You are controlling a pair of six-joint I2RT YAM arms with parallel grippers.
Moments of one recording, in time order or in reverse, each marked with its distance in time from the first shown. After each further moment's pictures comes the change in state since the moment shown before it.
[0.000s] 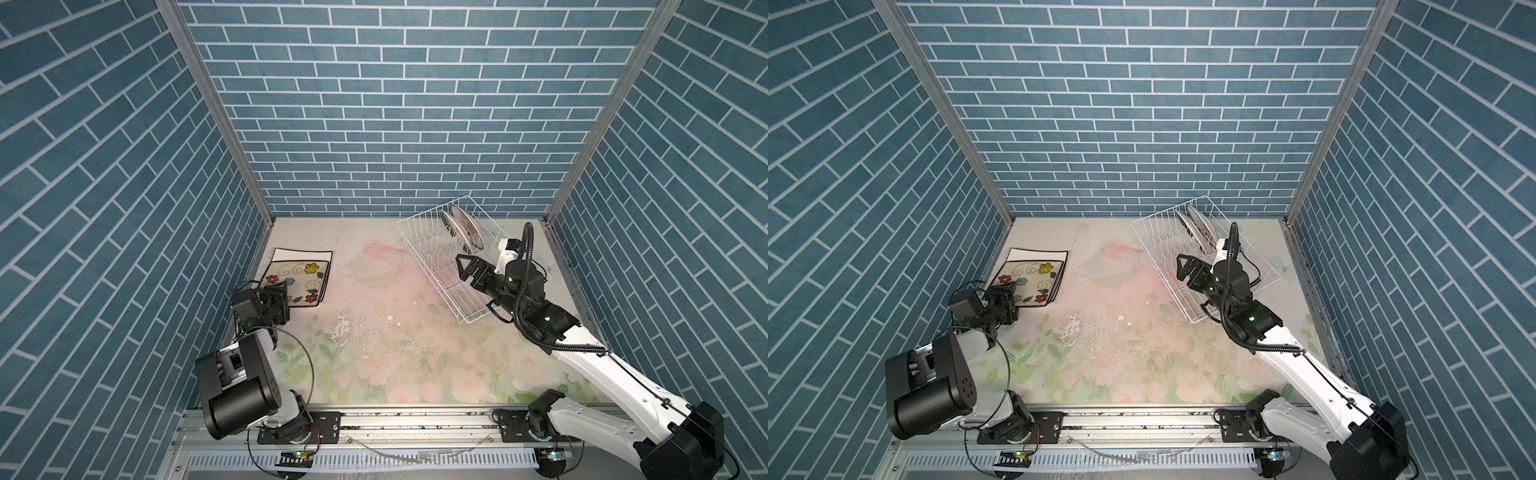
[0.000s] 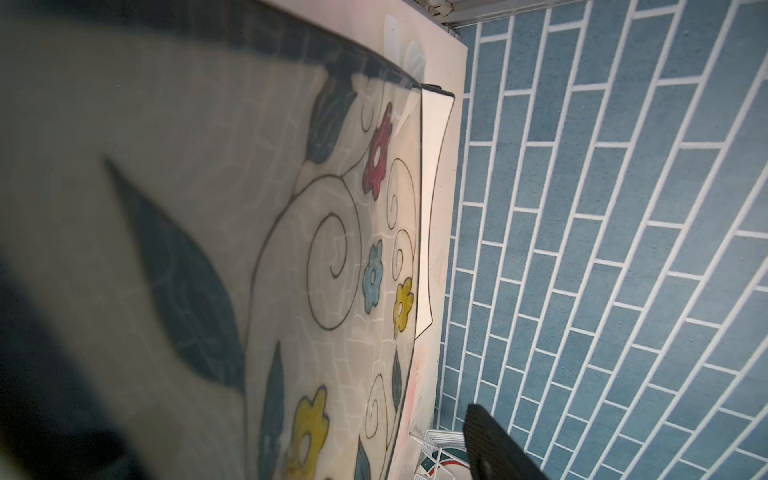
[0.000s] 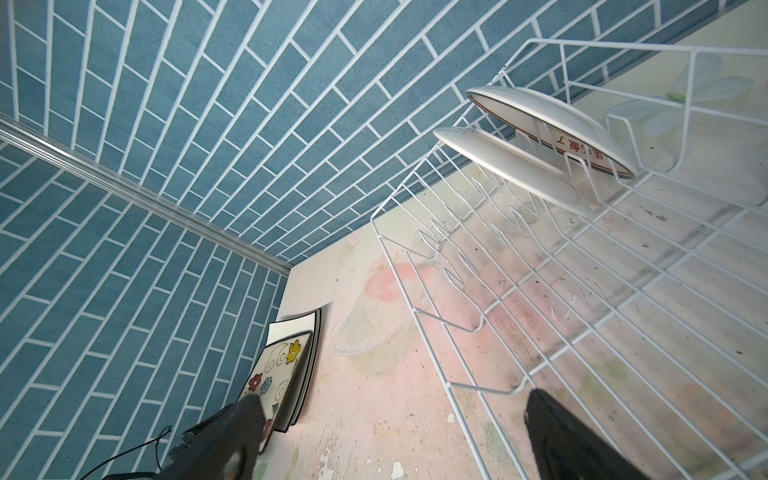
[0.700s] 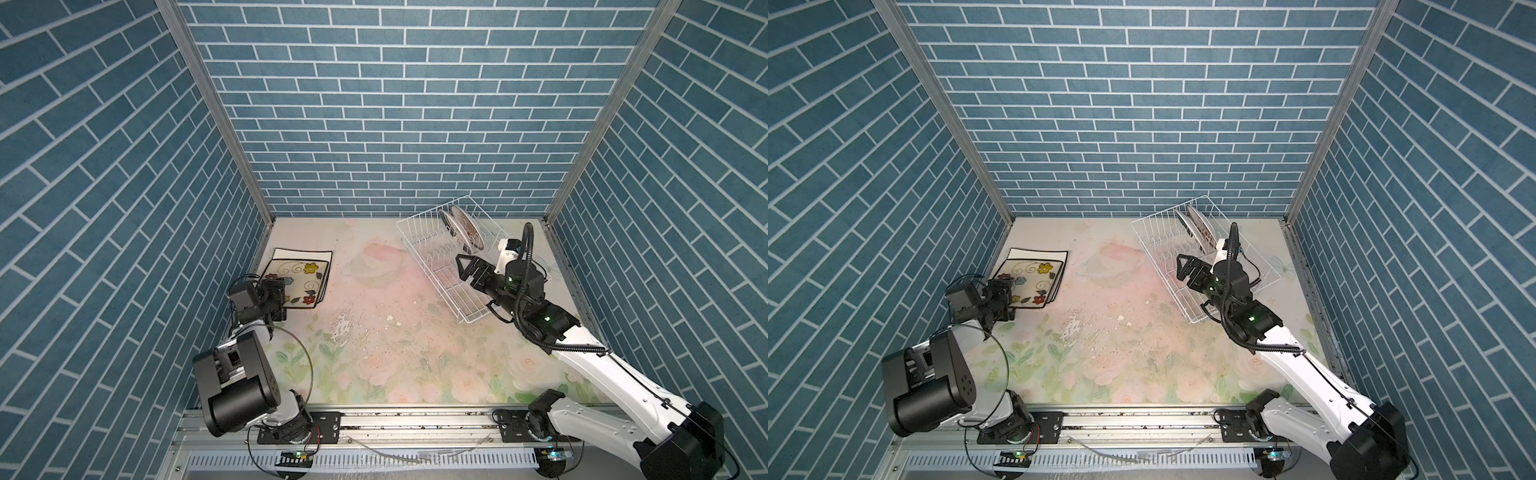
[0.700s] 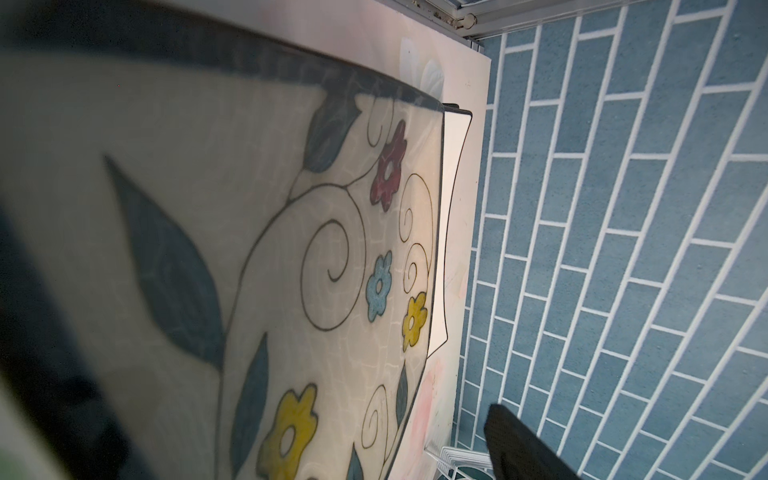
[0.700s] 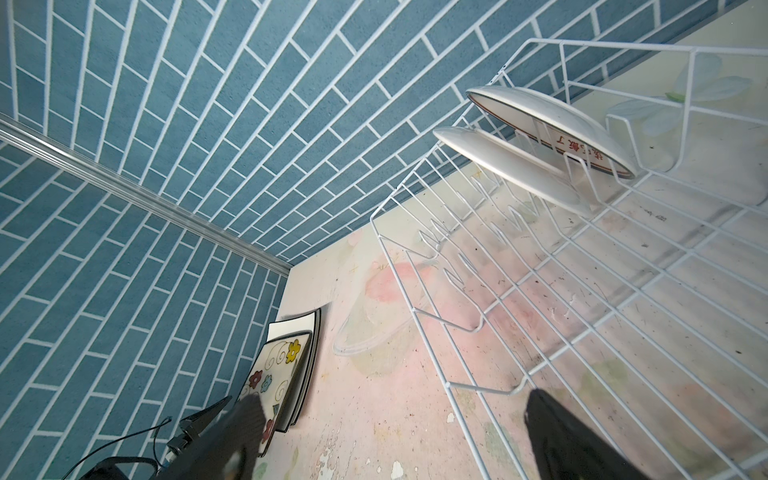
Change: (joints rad) left arm -0.011 0.021 0.106 -0.157 -0.050 0.045; right arm 0.000 -0.001 0.000 0.000 0.000 0.000
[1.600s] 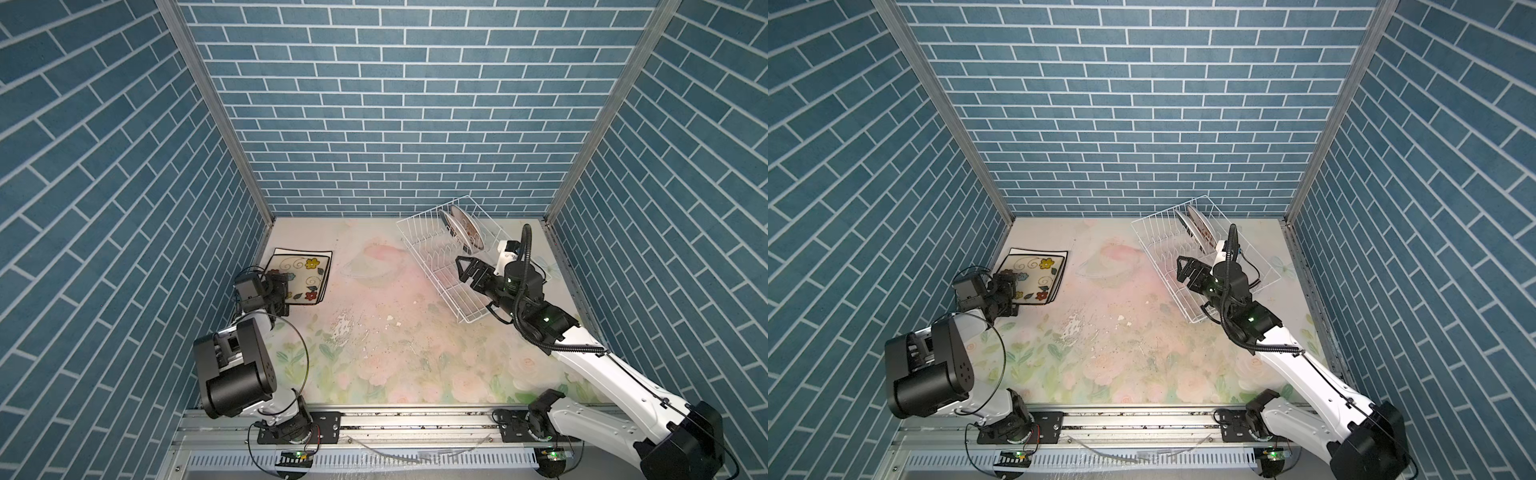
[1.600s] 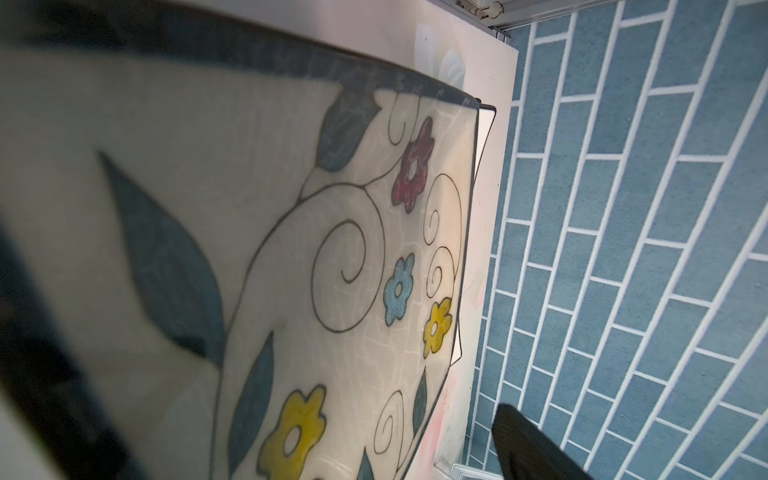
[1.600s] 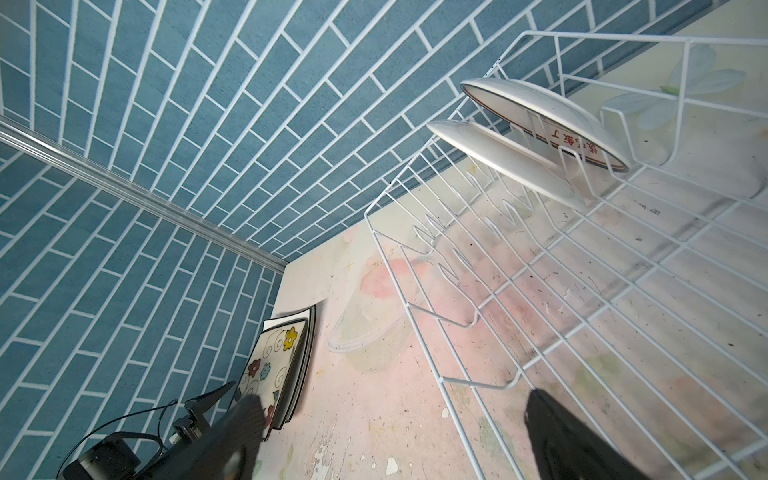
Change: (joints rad) left arm -0.051 0.090 0.091 -0.052 -0.063 -0.012; right arm 0.000 0.000 -0.017 -0.001 0.001 0.000
